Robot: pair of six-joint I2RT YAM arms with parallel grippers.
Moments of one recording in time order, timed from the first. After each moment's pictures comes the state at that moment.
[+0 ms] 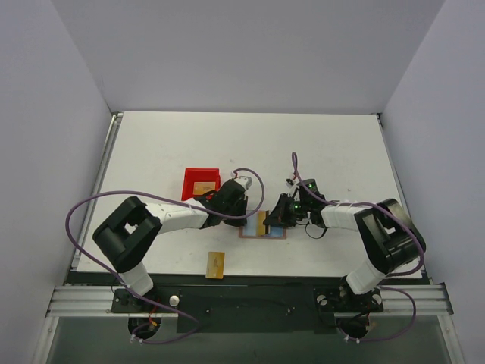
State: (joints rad) left arm -0.82 1.70 0.89 -0.06 0.00 -0.54; right arm 0.42 1.61 0.55 0.21 -0.57 0.76
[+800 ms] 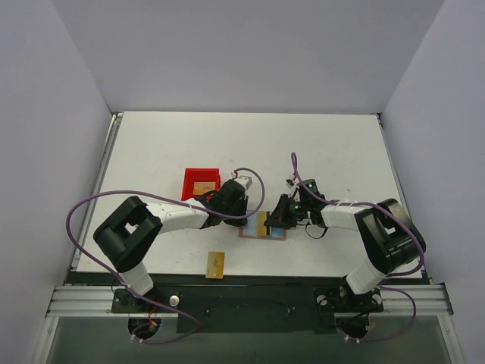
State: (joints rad) left arm -0.82 1.71 0.89 -0.05 0.00 -0.54; right arm 0.42 1.60 0.55 0.17 -0.55 0.73
